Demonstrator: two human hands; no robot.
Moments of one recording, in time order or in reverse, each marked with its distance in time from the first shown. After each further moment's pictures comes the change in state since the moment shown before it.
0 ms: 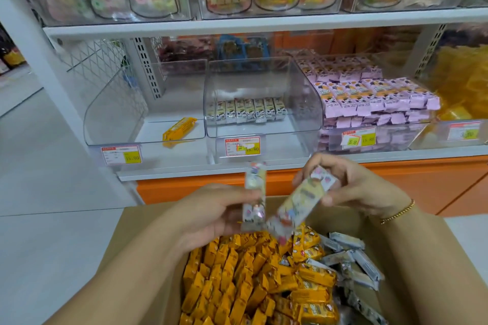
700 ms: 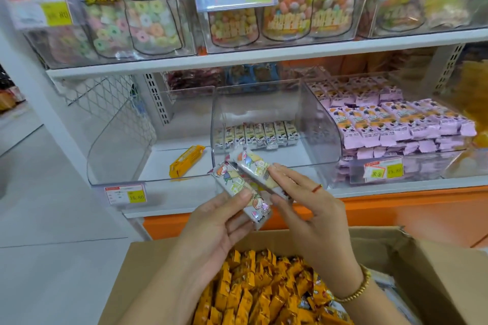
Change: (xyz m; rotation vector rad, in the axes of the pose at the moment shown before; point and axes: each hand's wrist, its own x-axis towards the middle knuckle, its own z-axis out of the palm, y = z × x) left_hand 0.024 0.023 -0.006 -0.282 0.231 0.317; right_hand 0.071 0.029 0.067 -0.882 0.794 -0.482
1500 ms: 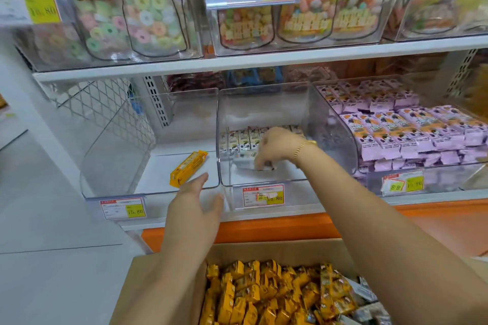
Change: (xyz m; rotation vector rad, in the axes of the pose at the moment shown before) left_hand 0.045 0.020 -0.037 1.103 0.483 0.414; right_hand 0.173 0.032 0.054 -0.559 -0.860 0.582
